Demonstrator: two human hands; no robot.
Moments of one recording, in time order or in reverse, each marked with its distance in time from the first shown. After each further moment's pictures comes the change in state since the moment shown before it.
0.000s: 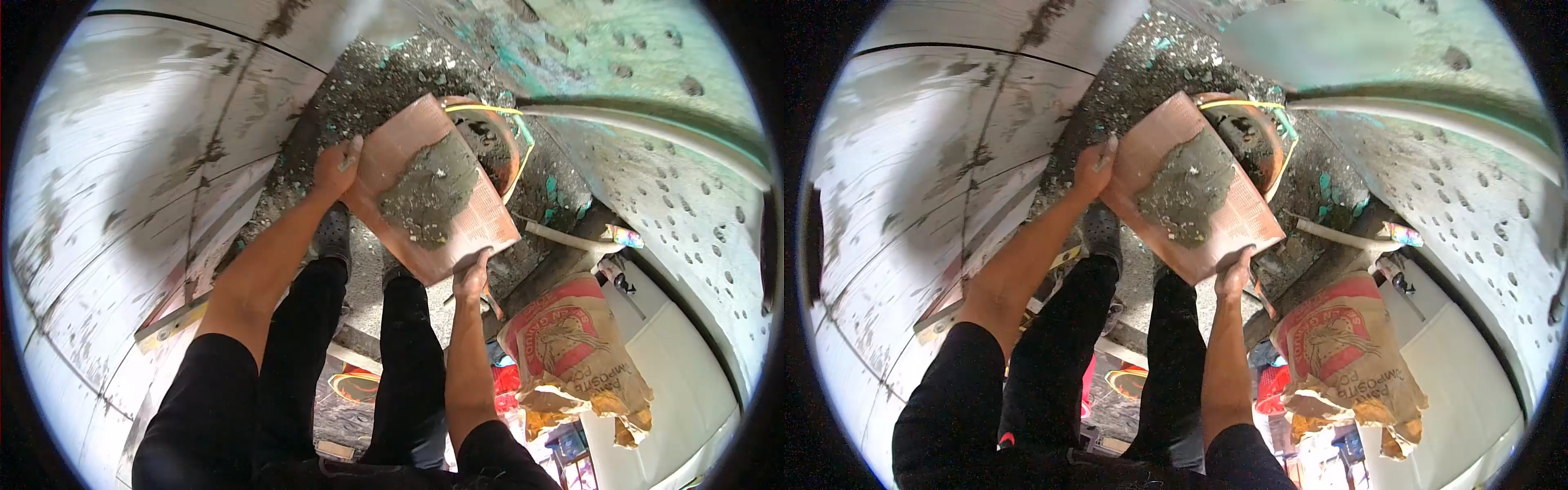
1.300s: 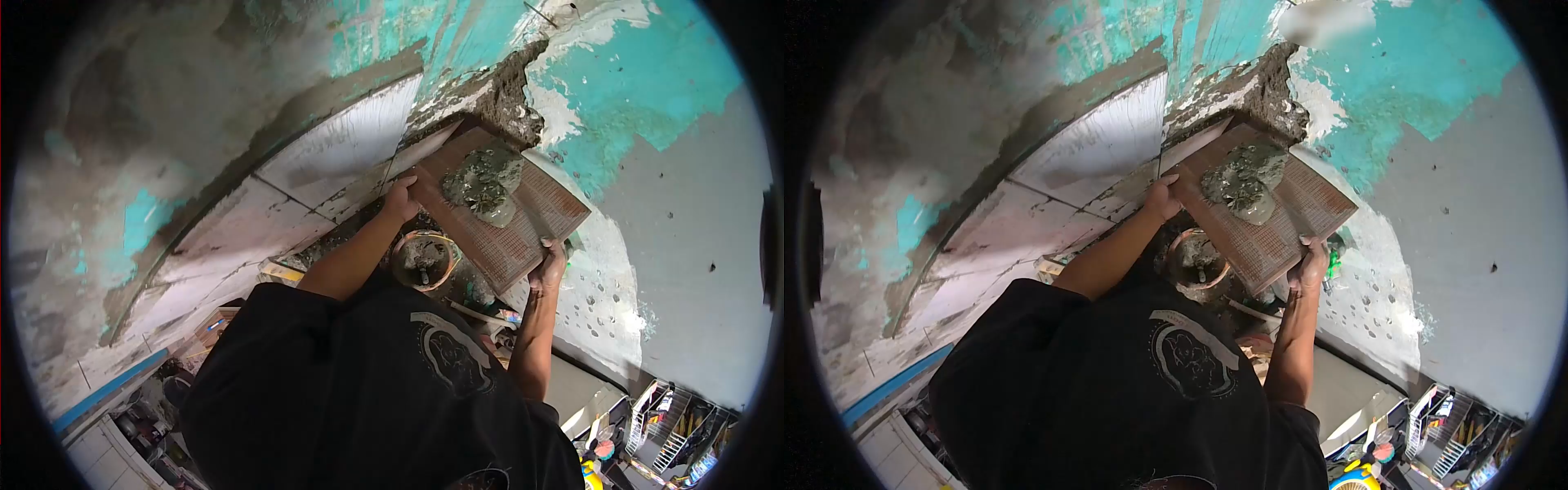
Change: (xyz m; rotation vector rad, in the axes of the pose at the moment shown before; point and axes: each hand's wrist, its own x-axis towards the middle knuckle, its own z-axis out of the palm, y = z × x) left_hand -0.150 0.301 -0.364 -2.141 -0.182 0.046; right_hand -0.483 -0.455 0.339 -0.305 -0.680 -0.483
